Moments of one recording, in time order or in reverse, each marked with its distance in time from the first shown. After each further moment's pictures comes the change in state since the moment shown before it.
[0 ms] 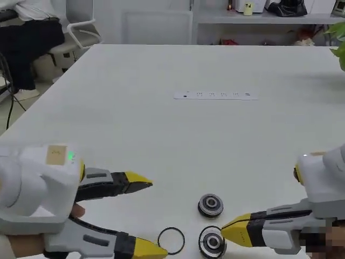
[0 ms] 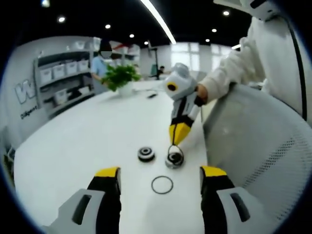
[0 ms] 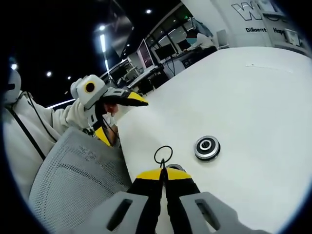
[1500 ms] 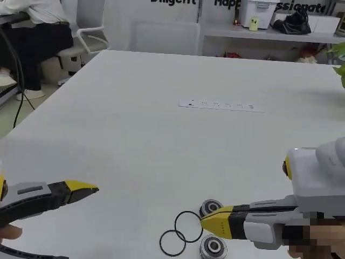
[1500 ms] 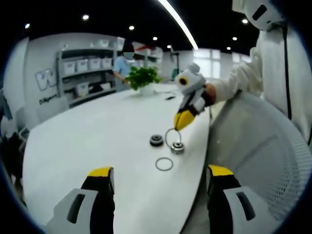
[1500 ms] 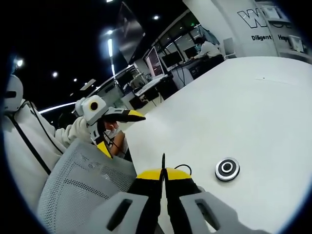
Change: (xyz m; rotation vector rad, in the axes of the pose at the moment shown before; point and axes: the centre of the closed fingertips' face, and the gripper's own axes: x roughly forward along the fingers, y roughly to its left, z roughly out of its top) left arm -0.058 -0.006 -0.025 -0.125 -0.037 0.160; right arm 0.020 0.040 0.030 -0.036 -0.059 0.039
